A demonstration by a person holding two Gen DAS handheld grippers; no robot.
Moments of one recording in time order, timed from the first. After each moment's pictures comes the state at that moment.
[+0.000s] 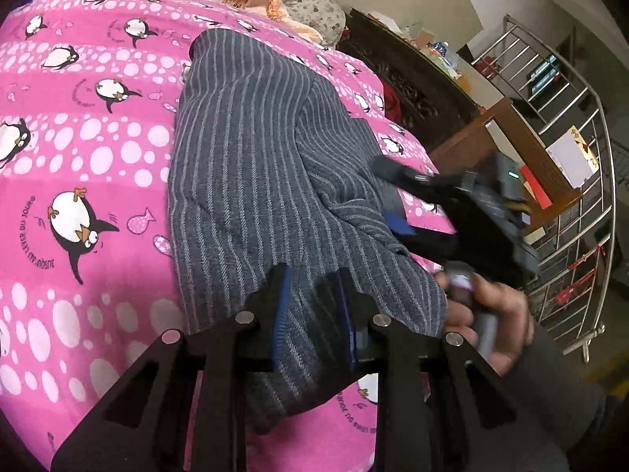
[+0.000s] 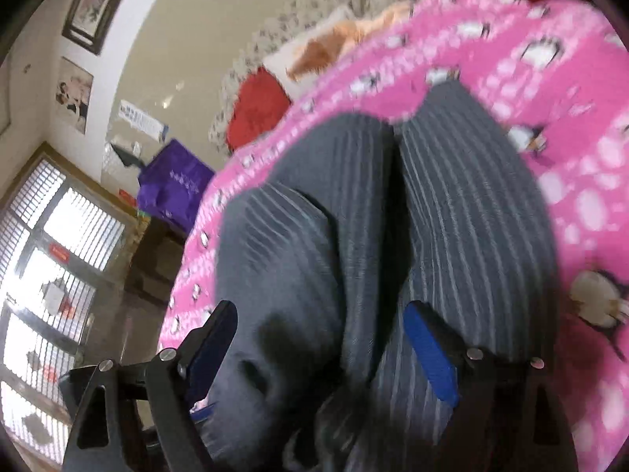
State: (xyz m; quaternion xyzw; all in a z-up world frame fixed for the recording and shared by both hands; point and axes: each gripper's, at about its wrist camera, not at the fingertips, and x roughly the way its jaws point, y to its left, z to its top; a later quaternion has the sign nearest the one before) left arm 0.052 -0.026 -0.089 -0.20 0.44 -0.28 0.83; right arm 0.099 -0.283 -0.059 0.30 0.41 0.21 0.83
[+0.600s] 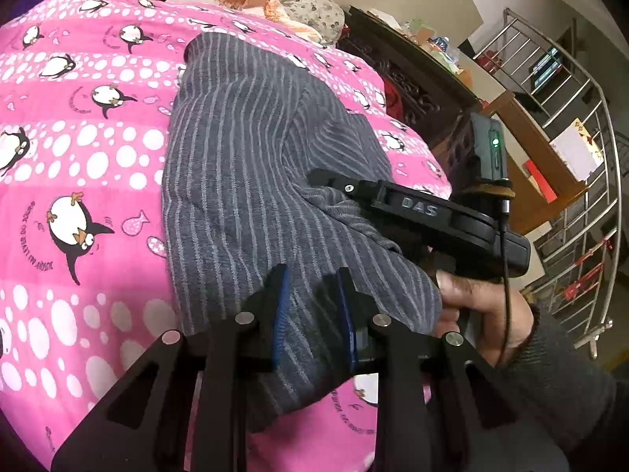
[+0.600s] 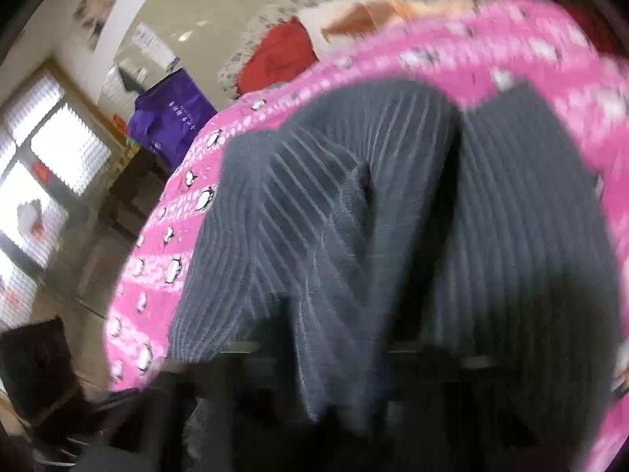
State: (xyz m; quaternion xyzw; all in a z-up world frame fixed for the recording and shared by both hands) left arm 0.047 -0.032 -0.080 -0.19 0.45 -0.28 0.83; right arm 0.125 -0.225 -0.053 0.15 0.44 0.22 0.86
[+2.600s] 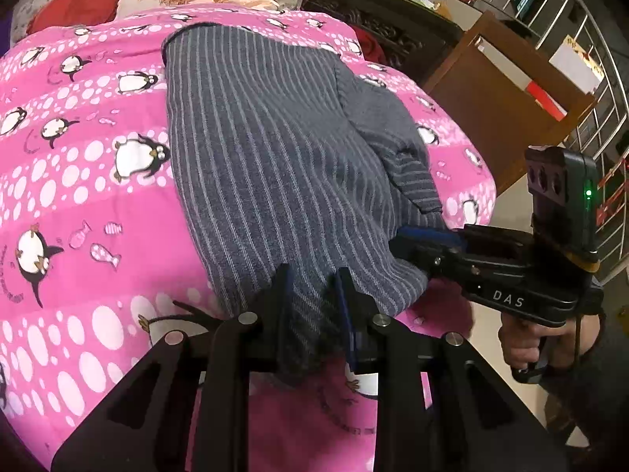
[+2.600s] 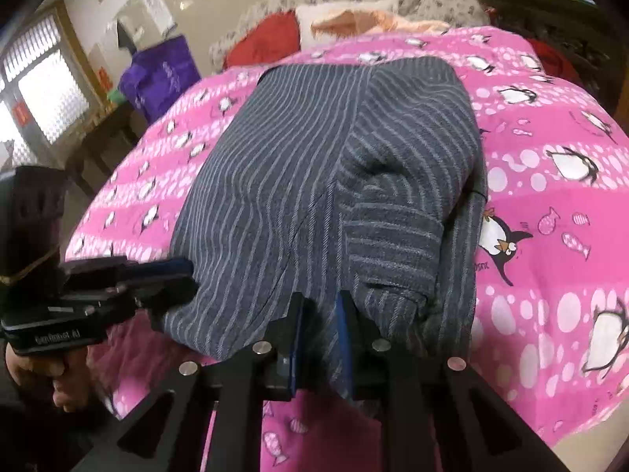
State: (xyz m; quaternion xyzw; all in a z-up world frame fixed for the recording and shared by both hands) left arm 0.041 -0.092 -0.090 -0.06 0.47 -0.29 0.83; right arm 0.017 -0.283 -0.062 0.05 0.46 0.18 0.87
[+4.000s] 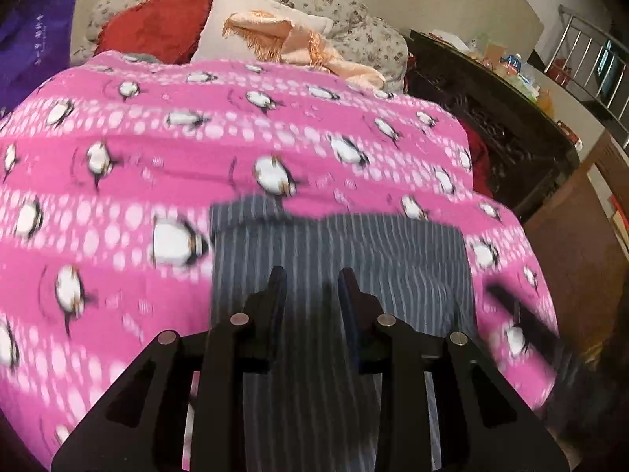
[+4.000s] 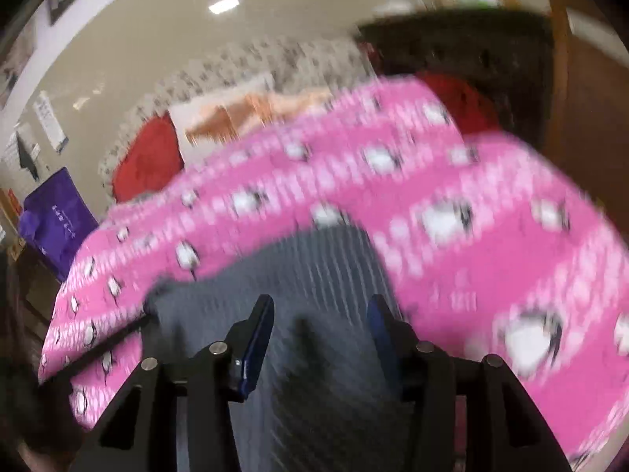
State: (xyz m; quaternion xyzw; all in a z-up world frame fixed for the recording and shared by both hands) left arm 0.205 -0.110 -0.054 -0.12 0.42 -0.11 0.89; right arm 0.172 -0.321 0.007 0.14 0.35 -0.03 0.92
